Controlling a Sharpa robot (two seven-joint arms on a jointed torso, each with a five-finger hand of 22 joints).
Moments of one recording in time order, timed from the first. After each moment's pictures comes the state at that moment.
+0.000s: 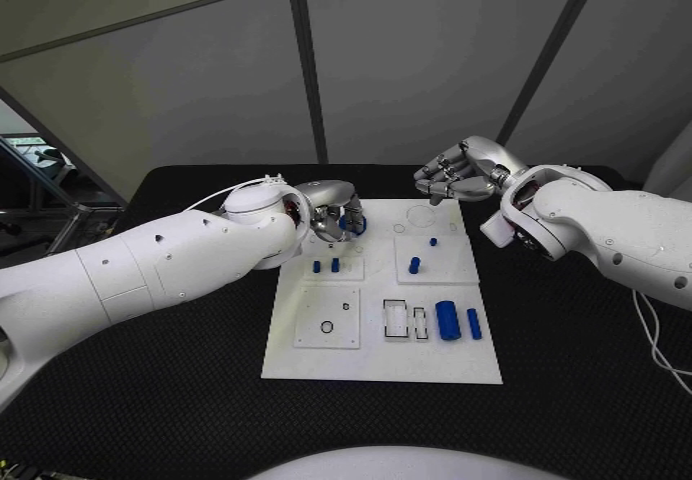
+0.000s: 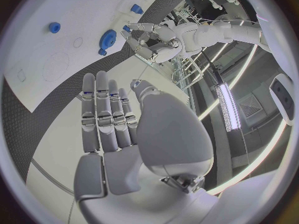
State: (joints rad) left arm 1.19 -0.61 0.08 1.33 -1.46 -0.08 -0.11; left_hand 1.51 -0.15 0.46 0.05 0.16 1.00 0.13 0.25 0.13 1.04 0.07 0.47 0.14 1.47 -0.02 1.32 1.10 0.20 1.45 0.08 1.22 1.31; right arm 1.26 -0.75 0.04 1.35 -0.88 -0.26 0.09; right_hand 1.41 -0.12 0.22 0.24 0.44 1.02 0.18 0.07 0.07 1.26 0.11 0.07 0.10 1.37 0.05 0.07 0.34 0.17 1.03 0.15 0.42 0.38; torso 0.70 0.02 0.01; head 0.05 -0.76
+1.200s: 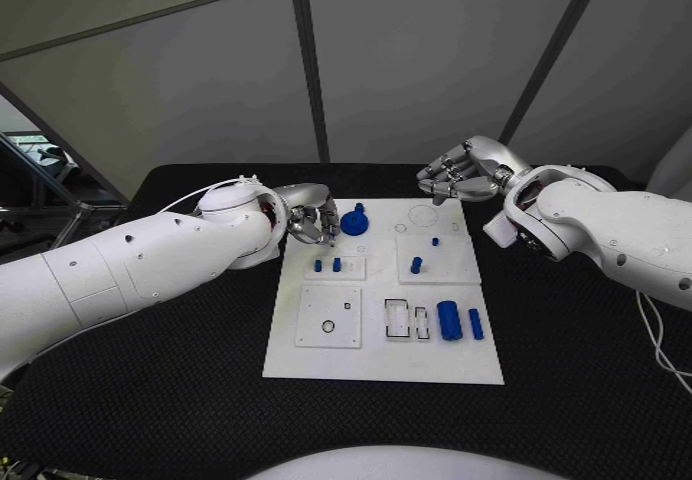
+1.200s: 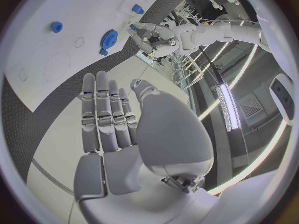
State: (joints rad) left arm 1.18 -0.69 0.08 1.34 -1.42 -0.04 -0.13; left_hand 1.48 -0.16 0.46 0.05 0.16 1.02 0.13 0.24 0.13 1.06 0.06 0.46 0.14 1.47 -0.02 1.32 1.09 0.20 1.45 0.08 1.22 1.31; right arm 1.26 -0.75 0.04 1.35 -0.88 -0.26 0.09; right_hand 1.41 -0.12 0.22 0.24 0.44 1.02 0.18 0.07 0.07 1.26 0.11 0.07 0.10 1.37 0.05 0.07 0.34 0.17 1.03 0.15 0.42 0.38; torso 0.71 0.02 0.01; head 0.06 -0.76
